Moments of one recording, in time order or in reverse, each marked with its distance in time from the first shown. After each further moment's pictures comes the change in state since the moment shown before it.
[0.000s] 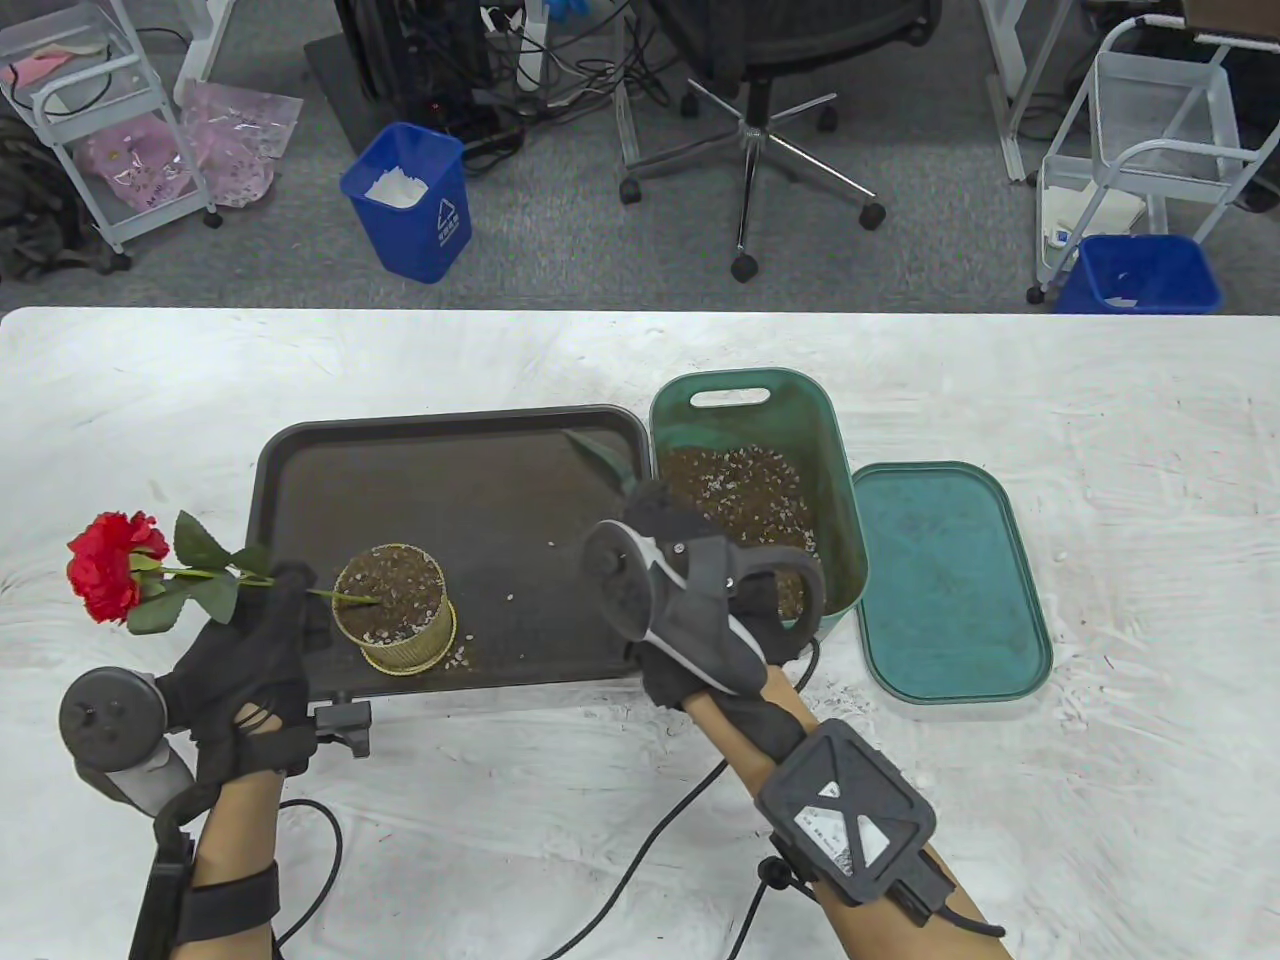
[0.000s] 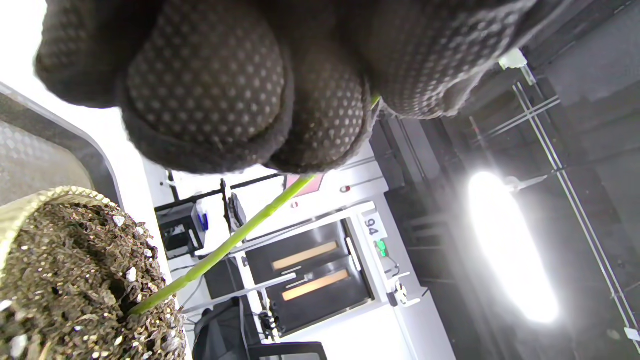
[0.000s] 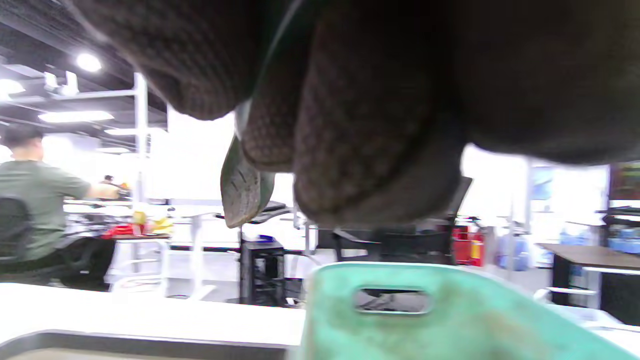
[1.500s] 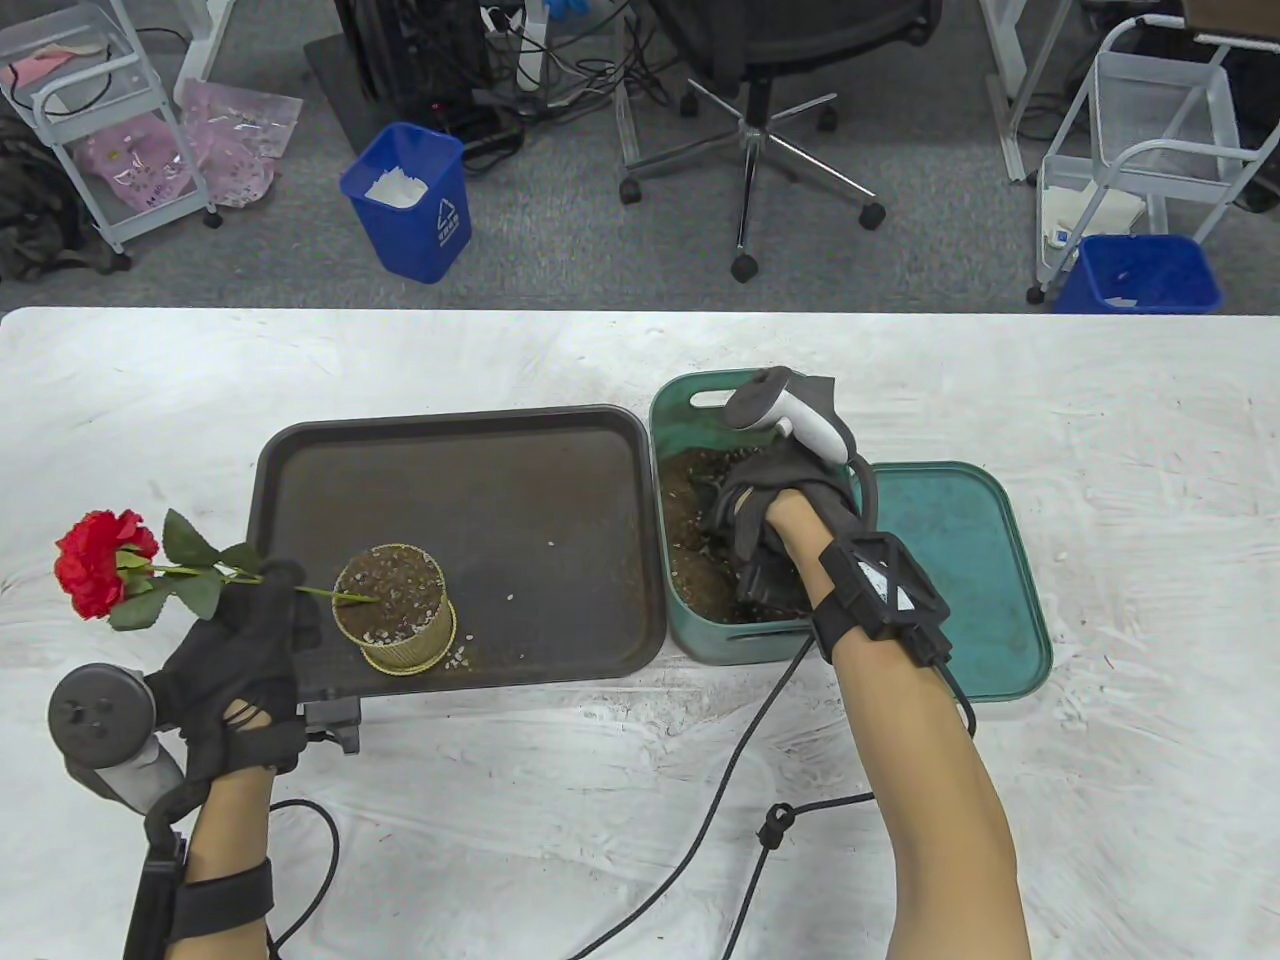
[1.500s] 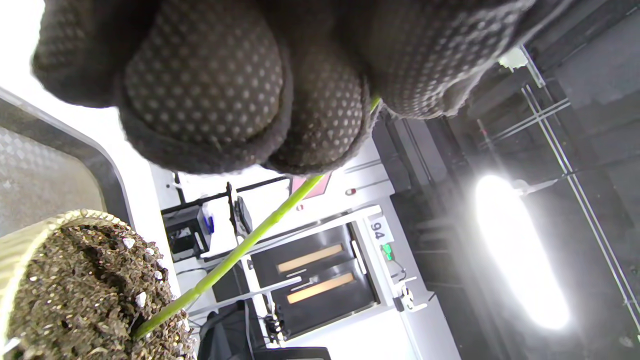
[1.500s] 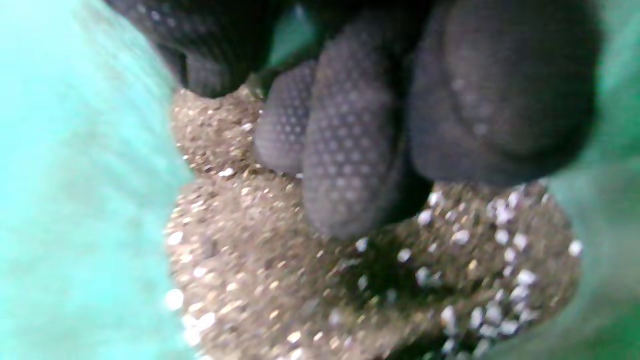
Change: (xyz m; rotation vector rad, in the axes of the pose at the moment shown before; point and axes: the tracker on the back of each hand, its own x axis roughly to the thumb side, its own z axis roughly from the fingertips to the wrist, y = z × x) left_hand -0.007 0.007 -0.005 0.008 0.019 -0.002; right_hand -0.096 0.179 -0.107 1.107 0.331 -0.390
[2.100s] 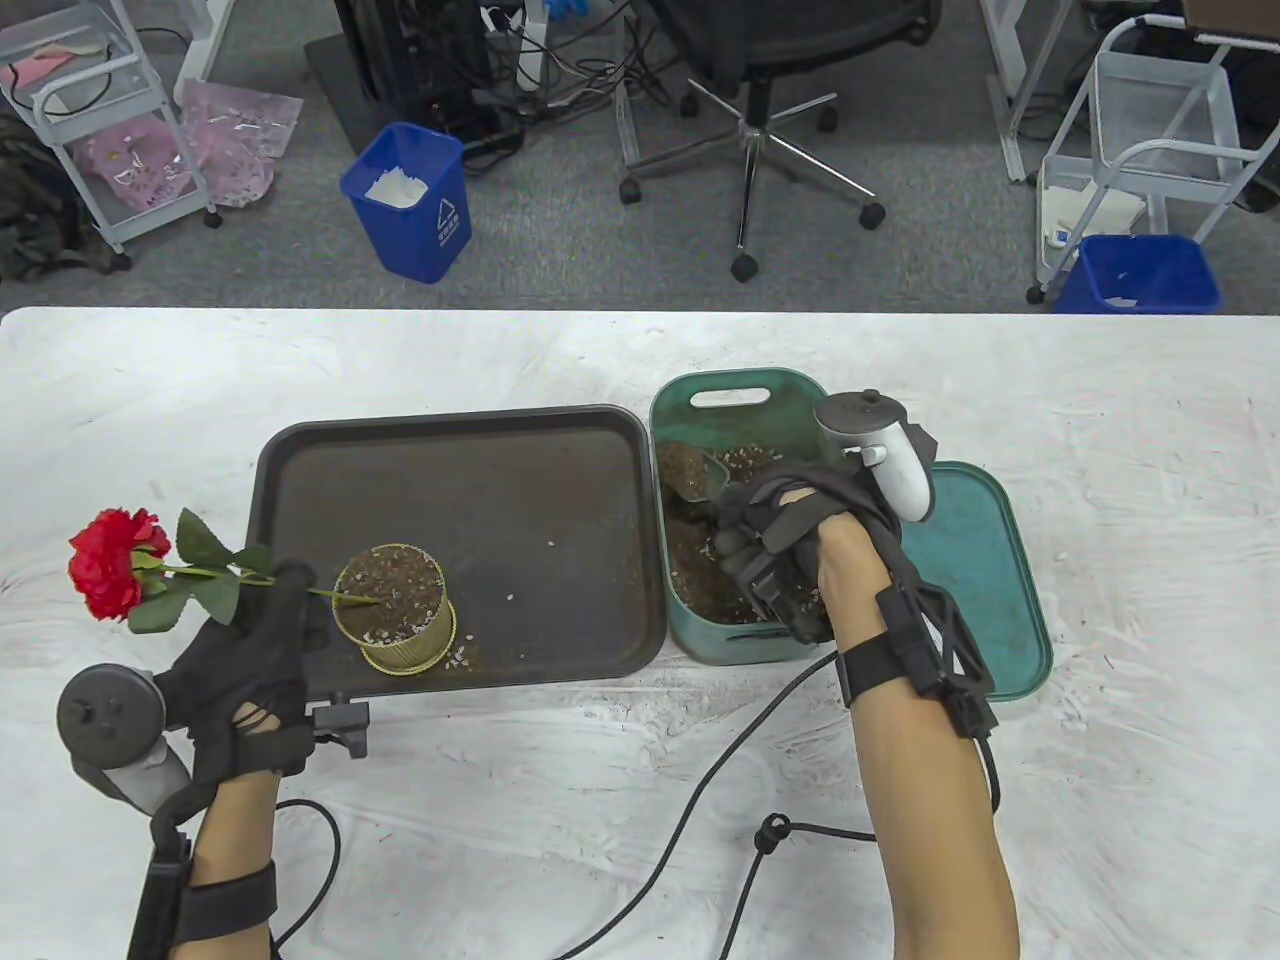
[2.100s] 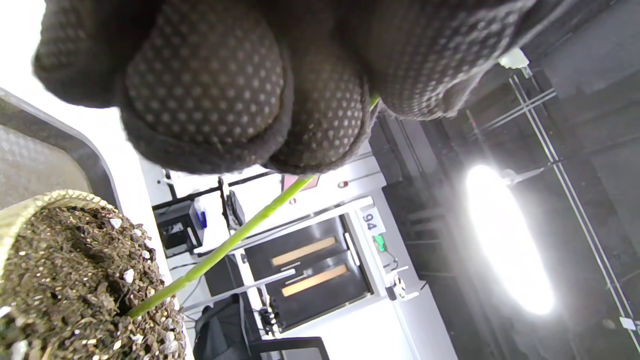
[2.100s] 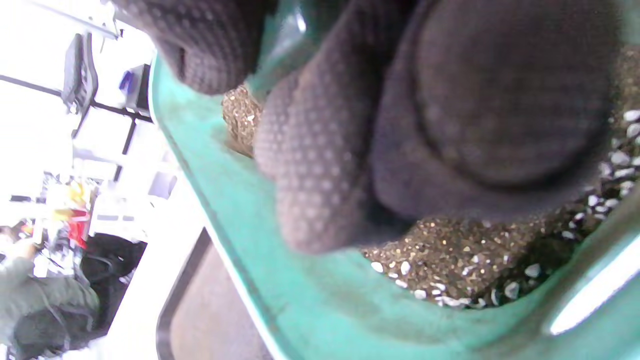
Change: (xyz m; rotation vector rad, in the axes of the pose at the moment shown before) left_hand 0.003 -0.006 0.003 -0.023 -0.031 -0.011; right_hand -0.042 0.001 0.049 -0.020 -0.137 -0.614
